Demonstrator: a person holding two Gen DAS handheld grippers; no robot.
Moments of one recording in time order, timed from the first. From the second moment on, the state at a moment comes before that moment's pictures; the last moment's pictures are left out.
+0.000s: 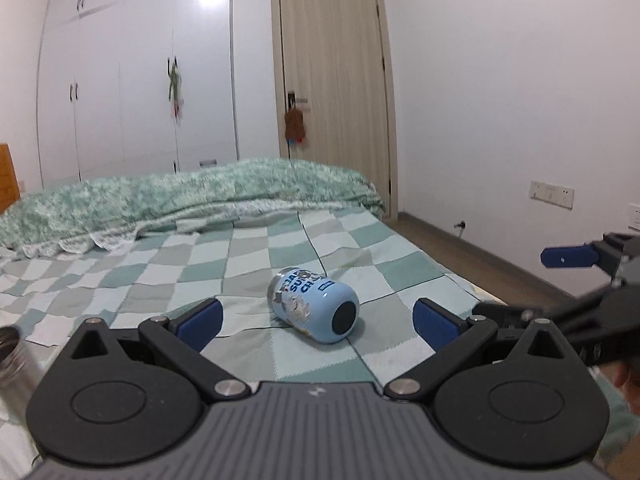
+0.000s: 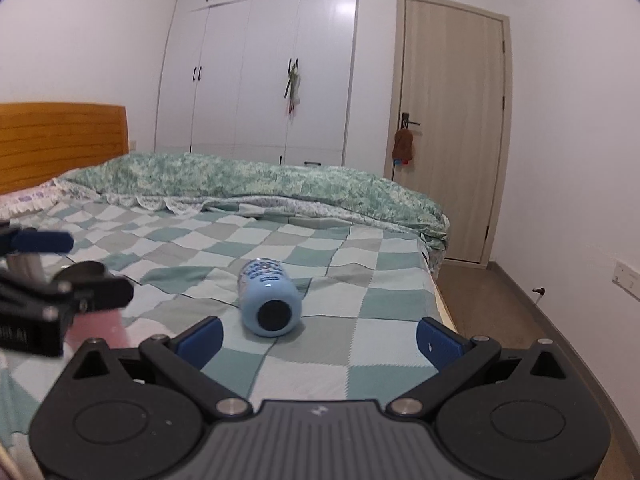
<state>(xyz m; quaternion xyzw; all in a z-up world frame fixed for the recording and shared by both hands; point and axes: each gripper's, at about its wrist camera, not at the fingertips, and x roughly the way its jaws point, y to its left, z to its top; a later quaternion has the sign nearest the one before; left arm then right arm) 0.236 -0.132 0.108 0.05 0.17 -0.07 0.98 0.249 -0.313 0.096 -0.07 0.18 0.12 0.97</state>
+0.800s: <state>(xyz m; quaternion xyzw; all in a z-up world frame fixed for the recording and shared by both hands) 0.506 -0.166 0.073 0.02 0.44 0.07 0.90 0.502 -0.332 0.069 -0.16 0.28 0.29 0.90</state>
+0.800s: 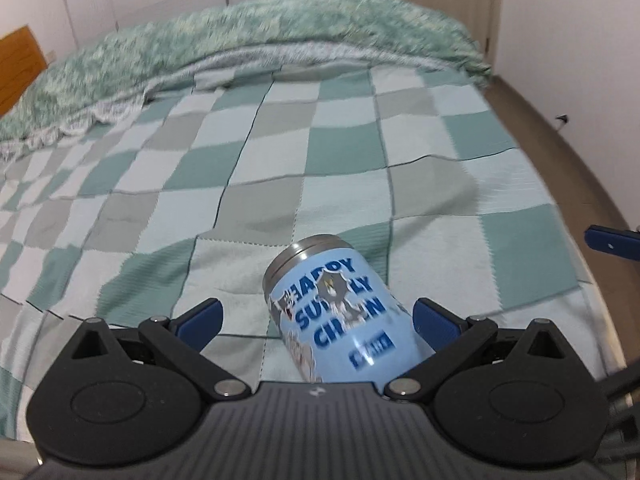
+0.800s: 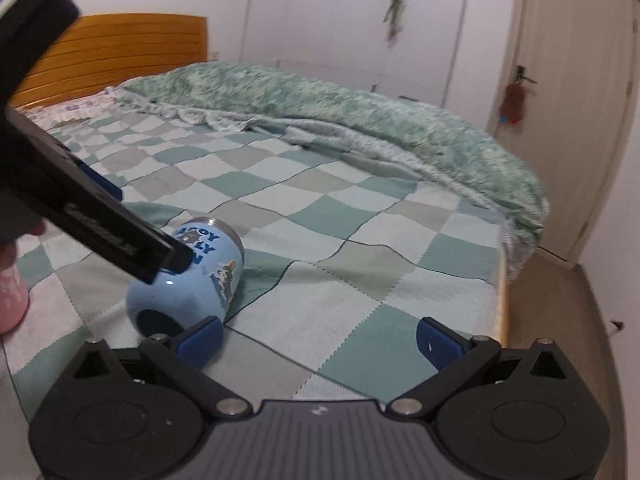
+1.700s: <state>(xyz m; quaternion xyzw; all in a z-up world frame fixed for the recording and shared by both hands) 0.537 -0.164 0.019 -0.04 0.50 0.02 0.87 0.521 -0.325 0.027 -0.21 0.29 0.30 0.88</state>
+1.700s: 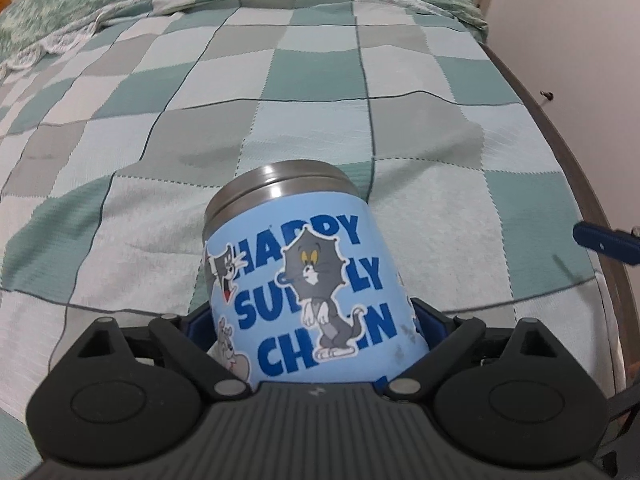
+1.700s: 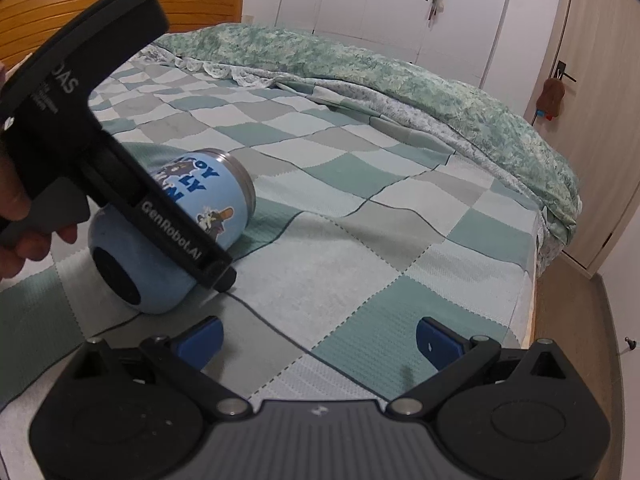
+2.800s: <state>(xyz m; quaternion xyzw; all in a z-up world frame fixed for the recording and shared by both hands) 0.348 -0.171 0.123 -0.01 0.45 -0.10 0.89 0.331 -0.318 0.121 -0.24 0.26 0.28 0.89</state>
